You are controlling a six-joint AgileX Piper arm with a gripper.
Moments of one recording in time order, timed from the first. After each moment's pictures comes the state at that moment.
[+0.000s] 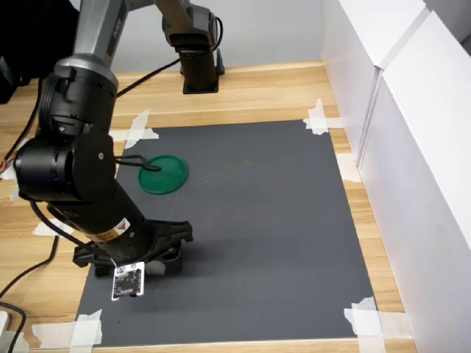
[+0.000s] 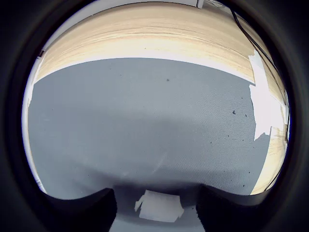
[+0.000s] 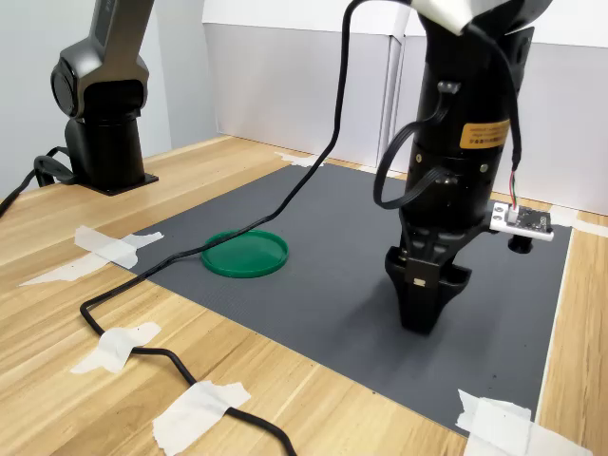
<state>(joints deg) -5.0 128.4 -108.4 4.3 66.0 -17.1</state>
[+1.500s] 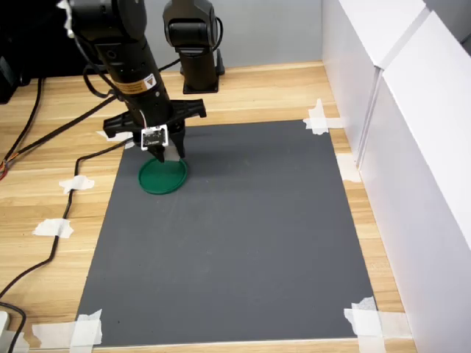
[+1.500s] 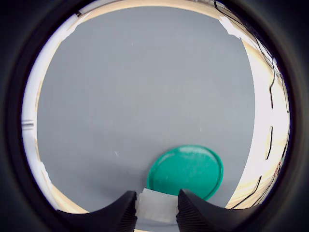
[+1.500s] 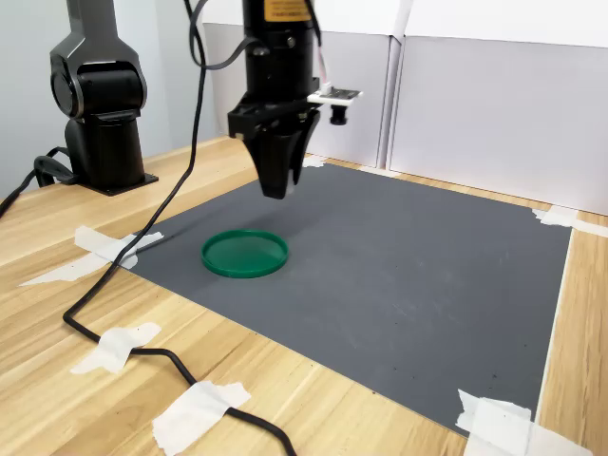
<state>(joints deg) -5.0 89.9 -58.7 2.1 53.7 -18.9</state>
